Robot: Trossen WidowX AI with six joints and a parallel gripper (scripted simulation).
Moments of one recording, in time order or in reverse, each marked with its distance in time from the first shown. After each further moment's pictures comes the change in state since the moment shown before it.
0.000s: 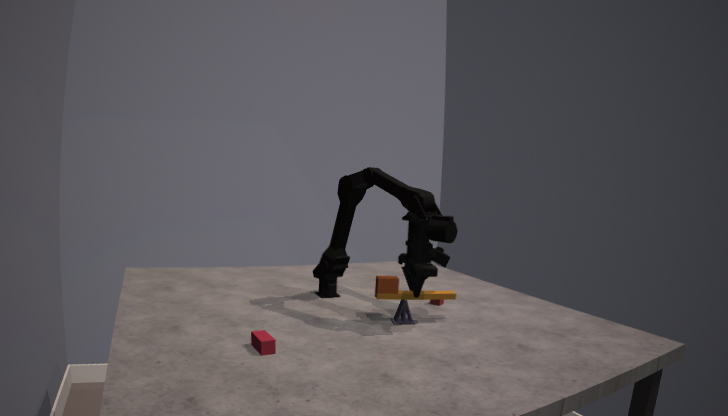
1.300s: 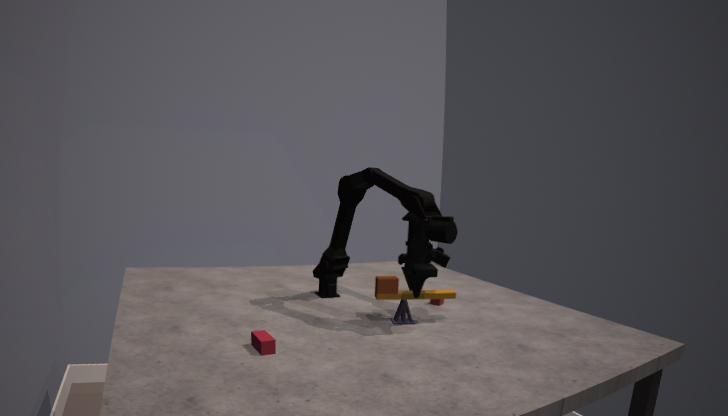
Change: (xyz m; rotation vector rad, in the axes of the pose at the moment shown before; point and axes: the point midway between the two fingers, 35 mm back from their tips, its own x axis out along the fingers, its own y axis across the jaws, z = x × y) arm 0.000 0.000 0.000 0.000 -0.001 -0.001
